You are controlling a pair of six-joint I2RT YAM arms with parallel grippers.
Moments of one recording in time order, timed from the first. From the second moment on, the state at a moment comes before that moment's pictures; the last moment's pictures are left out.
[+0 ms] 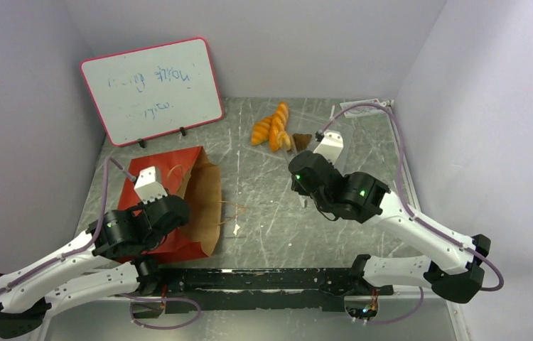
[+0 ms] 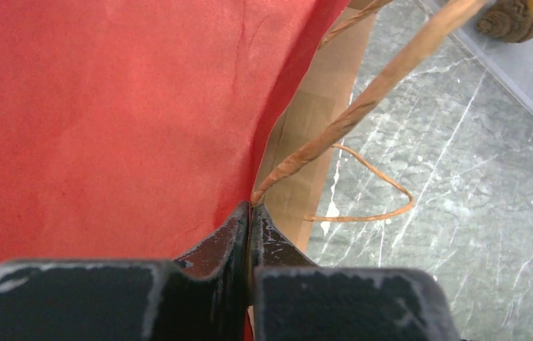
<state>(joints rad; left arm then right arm) -1.05 0.69 0.82 -1.09 -0.78 -1.21 1.06 1.12 1.28 -0.96 0.67 0.89</state>
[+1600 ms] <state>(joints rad) -1.05 0.71 0.75 -0.74 -0.54 -0.89 0.52 1.22 0.66 0.02 0.54 0.47</state>
